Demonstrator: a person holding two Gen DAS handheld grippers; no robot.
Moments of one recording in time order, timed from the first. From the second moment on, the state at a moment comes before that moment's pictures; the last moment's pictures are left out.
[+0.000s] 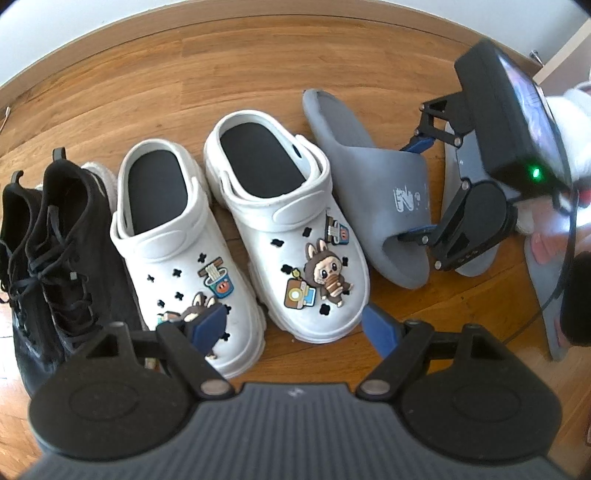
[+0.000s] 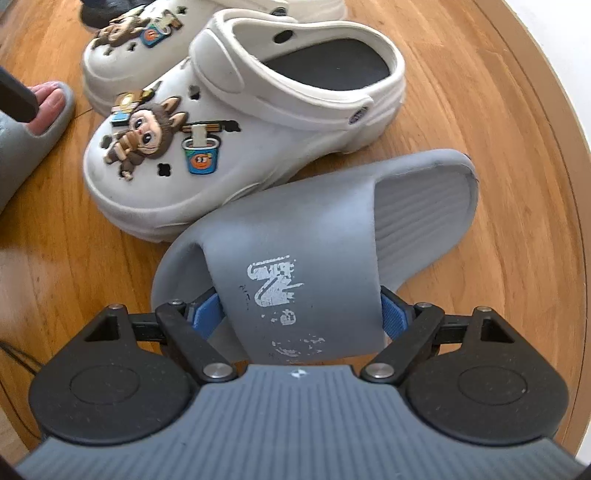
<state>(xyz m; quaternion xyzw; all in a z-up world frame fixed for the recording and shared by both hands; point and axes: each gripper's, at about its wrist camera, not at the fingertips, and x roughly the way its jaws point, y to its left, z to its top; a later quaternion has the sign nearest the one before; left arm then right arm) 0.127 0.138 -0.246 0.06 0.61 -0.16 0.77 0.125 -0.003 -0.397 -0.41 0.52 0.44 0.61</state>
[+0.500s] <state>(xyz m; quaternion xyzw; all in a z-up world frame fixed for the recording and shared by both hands) 0.131 0.096 -0.237 0.13 0.56 -0.21 0.79 0.142 -0.062 -0.330 -0.30 0.45 0.53 0.65</state>
